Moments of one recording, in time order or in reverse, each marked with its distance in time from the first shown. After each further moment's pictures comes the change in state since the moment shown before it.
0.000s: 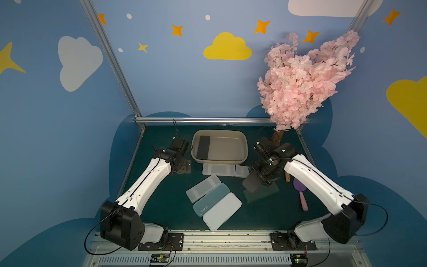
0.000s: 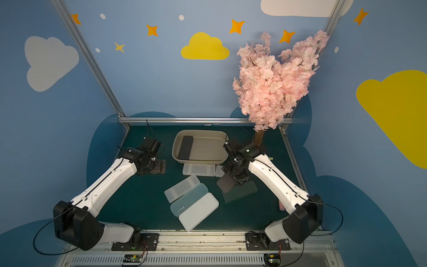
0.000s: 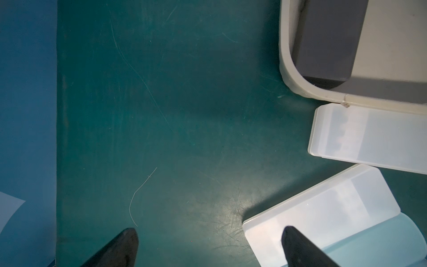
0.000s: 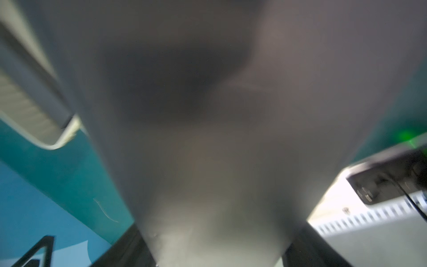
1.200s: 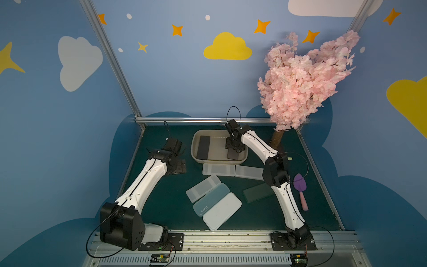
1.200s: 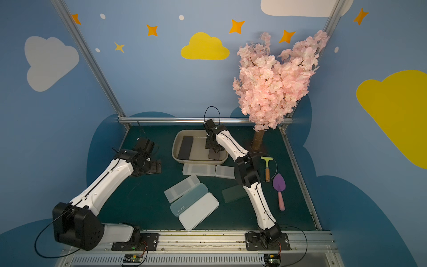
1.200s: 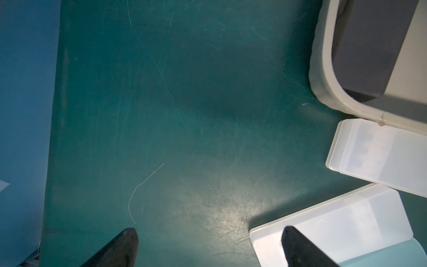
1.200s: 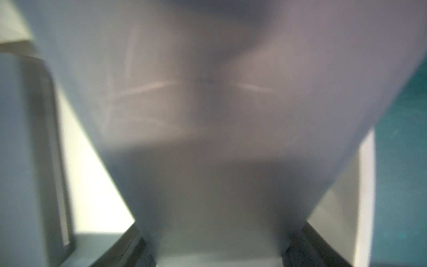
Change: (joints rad) left arm 0.091 -0.008 -0.054 0.041 0.038 -0.026; right arm -0.084 0.941 0.837 0.166 0.188 -0.614
